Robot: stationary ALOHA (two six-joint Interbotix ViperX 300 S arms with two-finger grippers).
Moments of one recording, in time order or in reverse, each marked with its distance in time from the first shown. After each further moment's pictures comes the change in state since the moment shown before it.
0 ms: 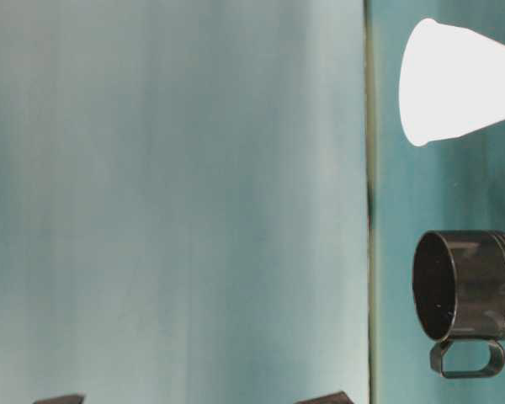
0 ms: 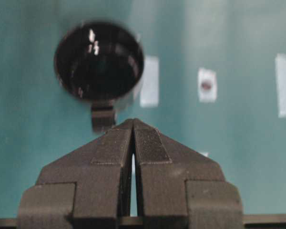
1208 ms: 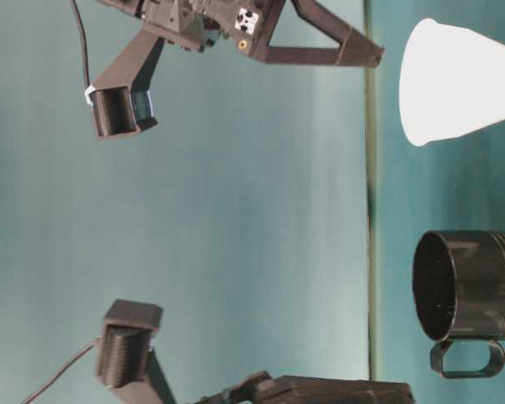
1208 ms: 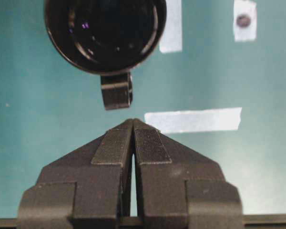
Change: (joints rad) left arm 0.029 0.229 -0.184 0.003 0.285 0.106; right arm -0.044 0.459 -0.253 -0.052 0.166 0.000
